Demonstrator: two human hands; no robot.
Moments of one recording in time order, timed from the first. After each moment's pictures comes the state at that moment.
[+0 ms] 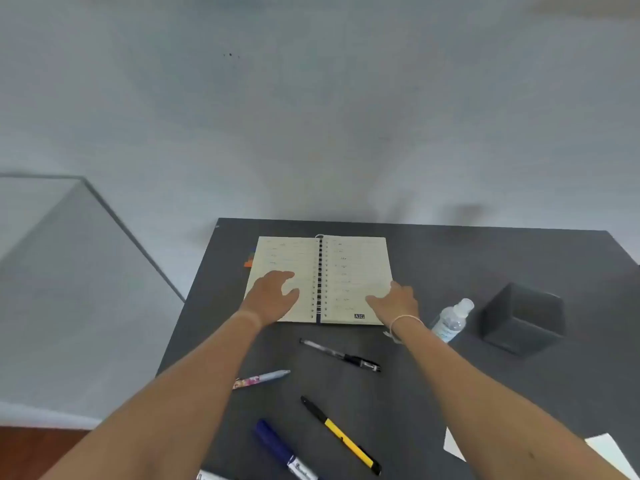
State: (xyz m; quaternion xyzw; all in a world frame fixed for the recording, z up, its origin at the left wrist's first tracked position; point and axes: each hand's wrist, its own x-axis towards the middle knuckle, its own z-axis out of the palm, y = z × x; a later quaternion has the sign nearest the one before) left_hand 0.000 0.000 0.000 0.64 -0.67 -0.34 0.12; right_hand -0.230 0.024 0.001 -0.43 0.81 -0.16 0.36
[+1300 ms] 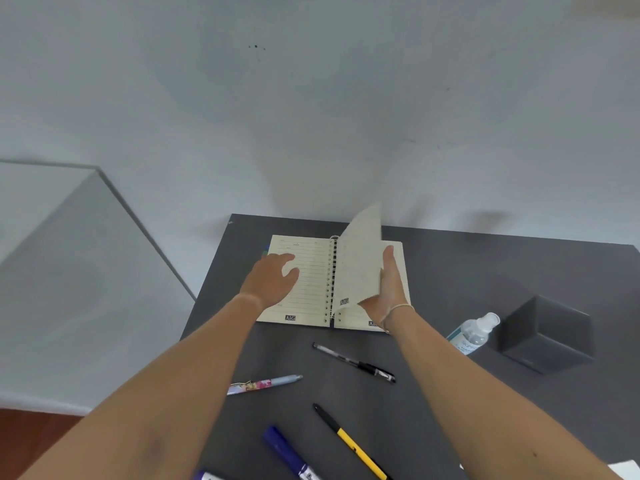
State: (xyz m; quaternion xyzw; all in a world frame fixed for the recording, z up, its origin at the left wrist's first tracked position) left_hand 0.020 -0.023 0.019 0.68 -0.65 -0.32 0.13; right_hand -0.182 -0.008 0.021 -0.17 0.49 -0.47 0.71
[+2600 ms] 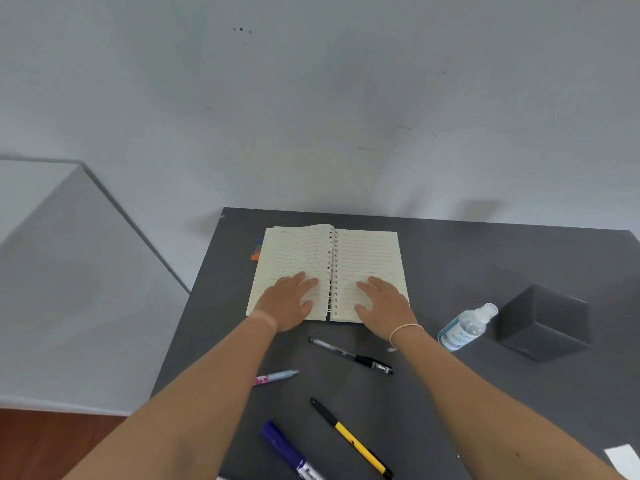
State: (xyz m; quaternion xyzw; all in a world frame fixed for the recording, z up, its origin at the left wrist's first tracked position) left_hand -0.004 -0.003 -0.015 0.57 -0.78 -0.24 -0.07; right_hand -0.212 0.020 -0.018 -0.69 0.68 0.00 0.24
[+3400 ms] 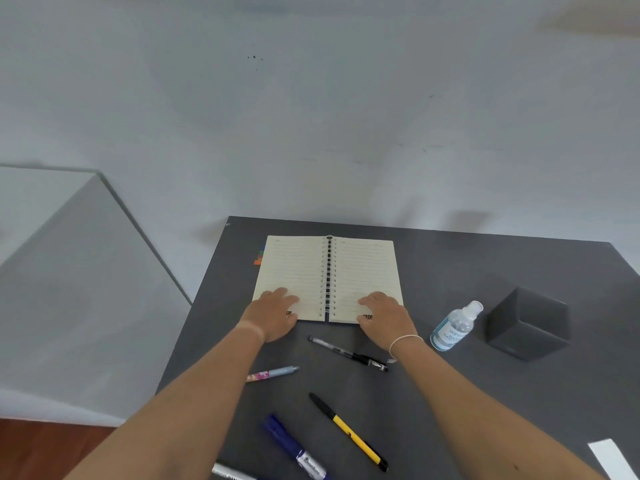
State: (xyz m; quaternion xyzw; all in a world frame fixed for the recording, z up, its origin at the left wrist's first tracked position) left_hand 0.017 0.023 -0.005 0.61 -0.76 -0.23 -0.09; right_hand -0.210 0.046 -0.003 -0.69 0.69 -0.01 0.22
